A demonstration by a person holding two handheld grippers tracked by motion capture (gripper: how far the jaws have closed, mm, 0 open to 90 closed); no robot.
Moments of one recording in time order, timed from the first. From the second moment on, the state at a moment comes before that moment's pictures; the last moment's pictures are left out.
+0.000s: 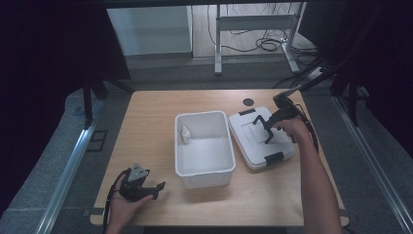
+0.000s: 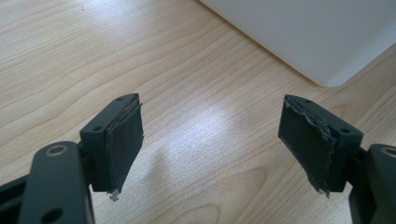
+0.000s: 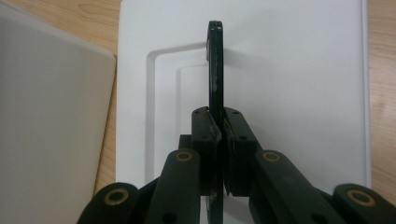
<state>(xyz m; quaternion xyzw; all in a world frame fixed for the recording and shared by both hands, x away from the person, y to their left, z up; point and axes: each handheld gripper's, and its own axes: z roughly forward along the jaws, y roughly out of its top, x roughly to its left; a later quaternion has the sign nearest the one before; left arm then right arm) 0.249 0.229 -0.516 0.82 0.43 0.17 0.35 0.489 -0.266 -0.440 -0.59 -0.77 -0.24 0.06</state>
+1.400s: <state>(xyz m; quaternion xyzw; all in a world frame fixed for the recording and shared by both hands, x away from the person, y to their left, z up) 0.246 0.229 -0.510 0.81 0.43 0.17 0.36 0.437 -0.262 -0.323 -0.60 -0.74 -0.29 0.03</state>
